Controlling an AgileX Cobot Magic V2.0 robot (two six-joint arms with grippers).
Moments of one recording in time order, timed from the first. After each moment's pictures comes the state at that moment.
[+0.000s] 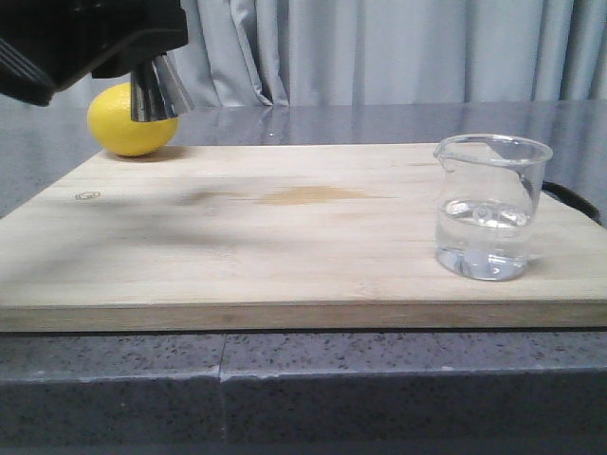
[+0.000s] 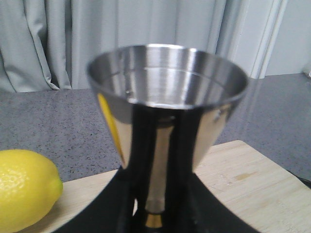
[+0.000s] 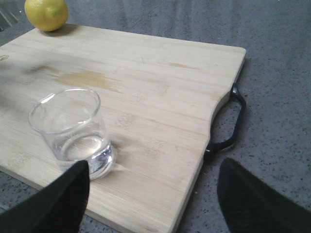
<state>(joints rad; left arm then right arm) -0.74 1.36 -0.52 -0.21 -0.73 -0.01 0.40 0.47 -0.21 0.11 0.13 -0.06</state>
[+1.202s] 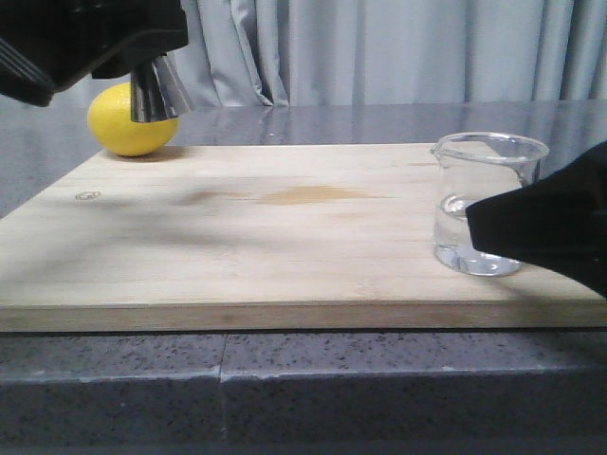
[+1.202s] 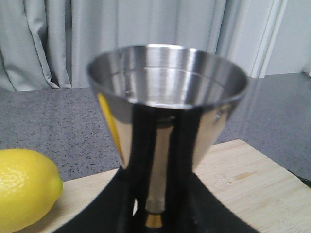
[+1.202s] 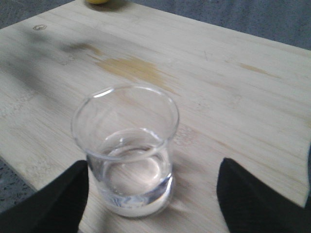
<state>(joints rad) -0.74 1.36 -0.52 -0.21 -0.73 -0.01 0.59 0.94 -0.21 0.06 -0.33 -0.07</state>
